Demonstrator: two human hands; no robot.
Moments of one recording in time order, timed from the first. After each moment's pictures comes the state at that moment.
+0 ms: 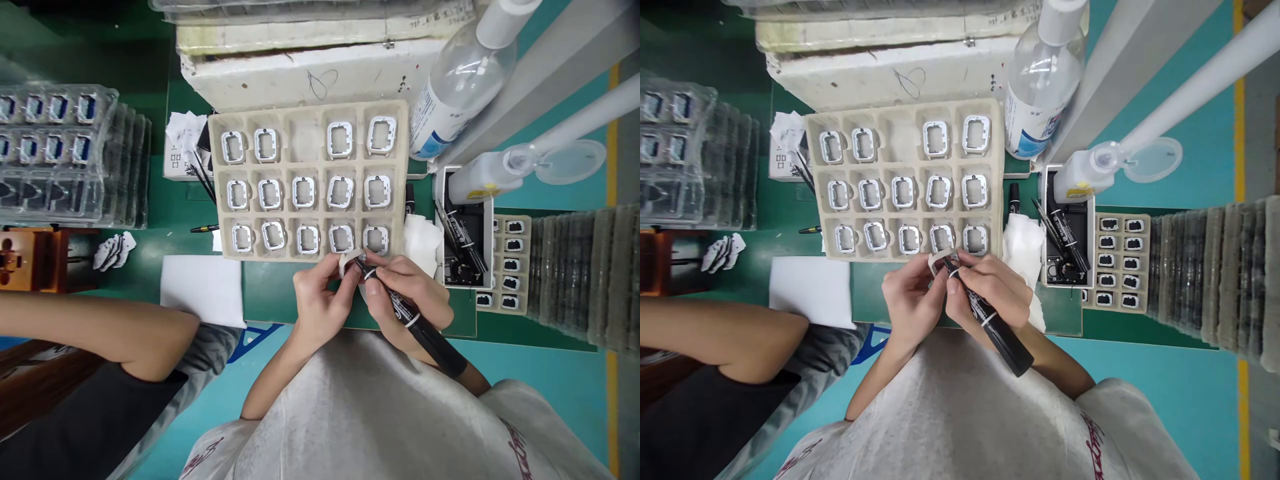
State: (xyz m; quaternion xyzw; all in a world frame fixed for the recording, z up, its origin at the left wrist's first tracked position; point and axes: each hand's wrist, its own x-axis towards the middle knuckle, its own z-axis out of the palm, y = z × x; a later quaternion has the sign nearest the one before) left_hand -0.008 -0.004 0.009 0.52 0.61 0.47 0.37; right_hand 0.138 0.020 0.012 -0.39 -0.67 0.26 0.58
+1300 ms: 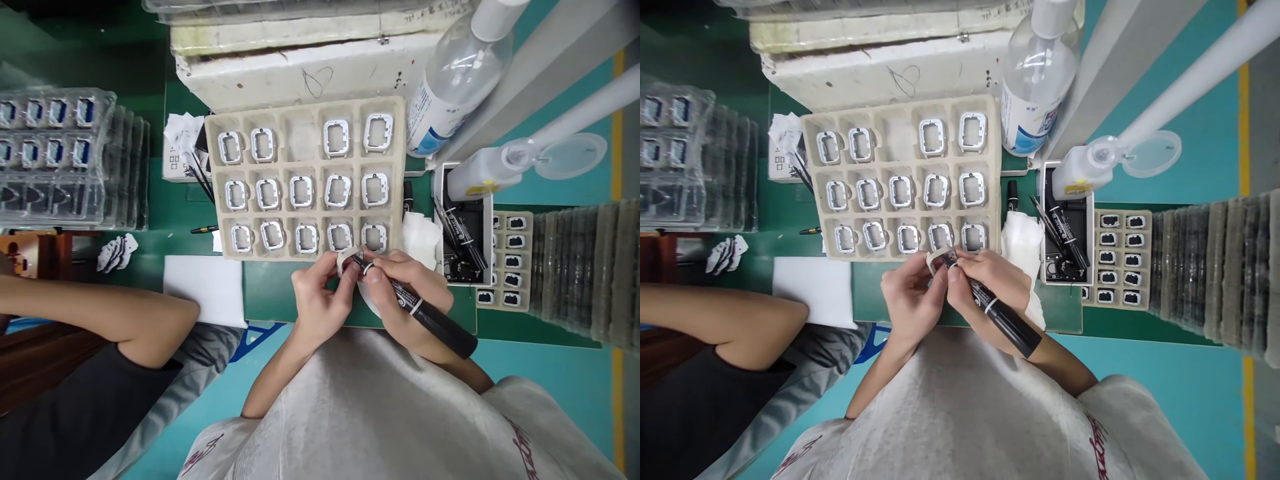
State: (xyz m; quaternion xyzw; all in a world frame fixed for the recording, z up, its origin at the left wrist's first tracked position) left_hand -0.007 -0.003 0.009 0.53 0.62 0.46 0.36; right_hand 0.144 0.017 0.012 -0.42 -0.64 0.34 0.54
